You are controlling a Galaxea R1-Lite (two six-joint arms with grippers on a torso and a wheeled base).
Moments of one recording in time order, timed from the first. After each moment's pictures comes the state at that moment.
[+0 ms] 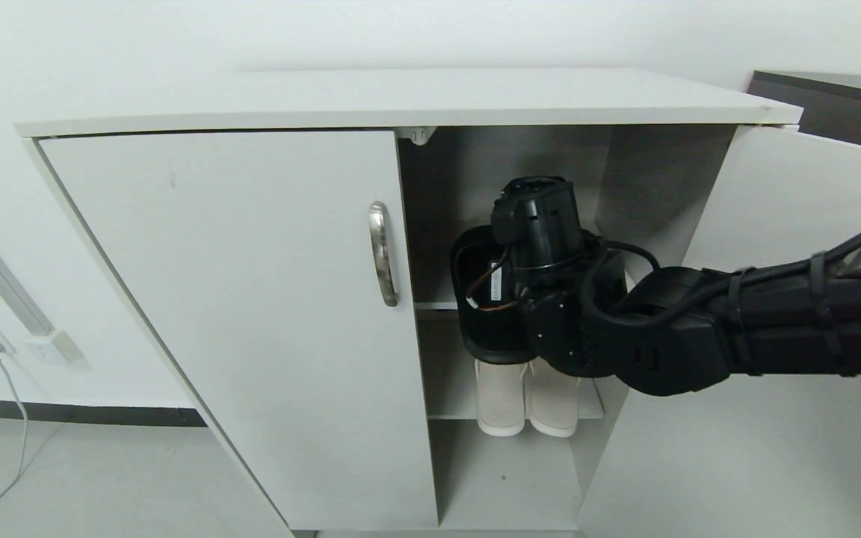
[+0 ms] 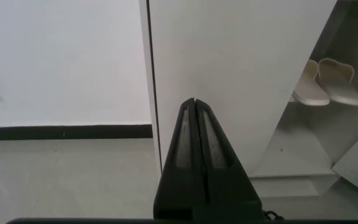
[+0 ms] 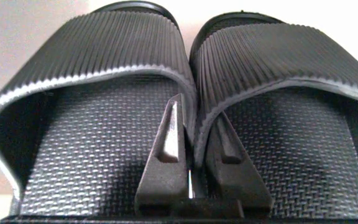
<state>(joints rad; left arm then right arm) 0.00 0.00 0.00 0.00 0.00 0.00 0.82 2.03 -1.53 -0.22 -0.84 0.23</state>
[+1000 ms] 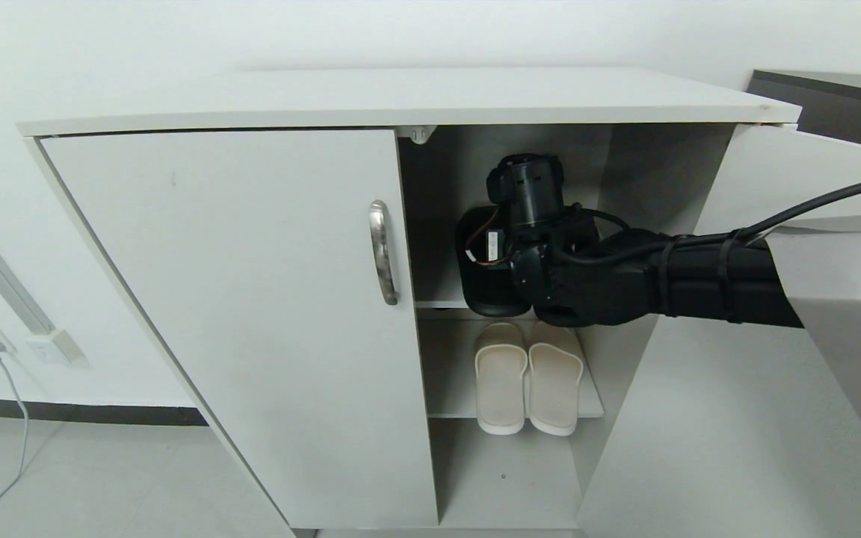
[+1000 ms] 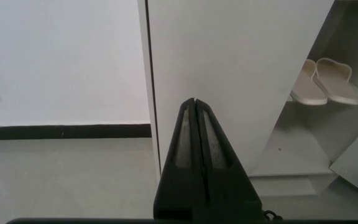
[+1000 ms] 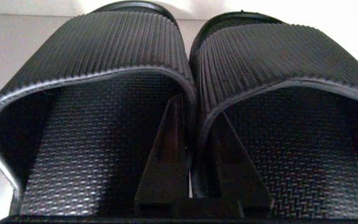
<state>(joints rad) 0.00 0.00 0.00 0.00 0.00 -0.01 0.73 2.21 -1.89 -0.08 -0.77 0.17</state>
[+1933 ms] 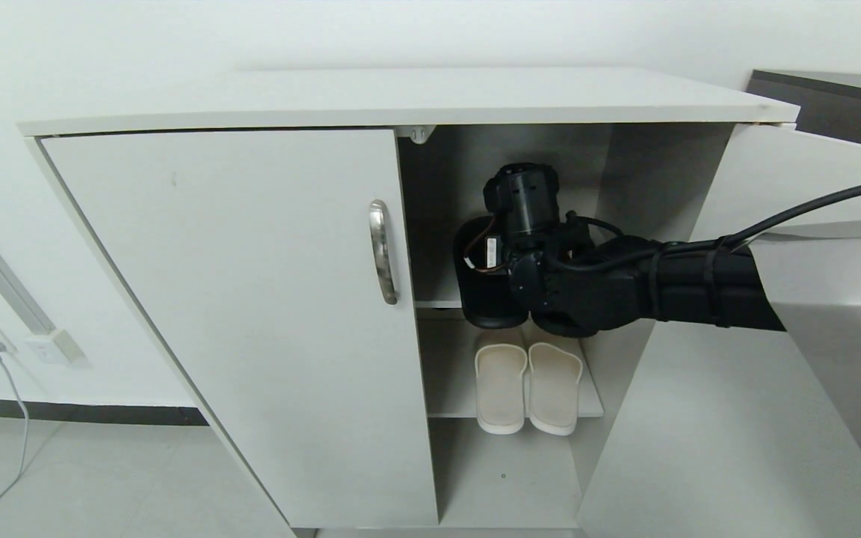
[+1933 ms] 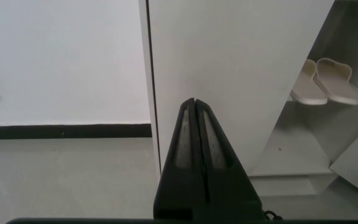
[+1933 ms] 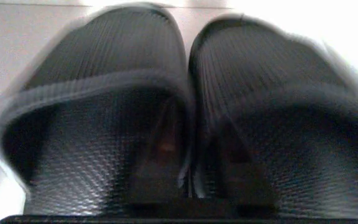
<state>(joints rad) 0.00 0.00 0.00 0.00 0.00 -0.01 0.73 2.23 -1.89 -0.08 -0.77 0.19</state>
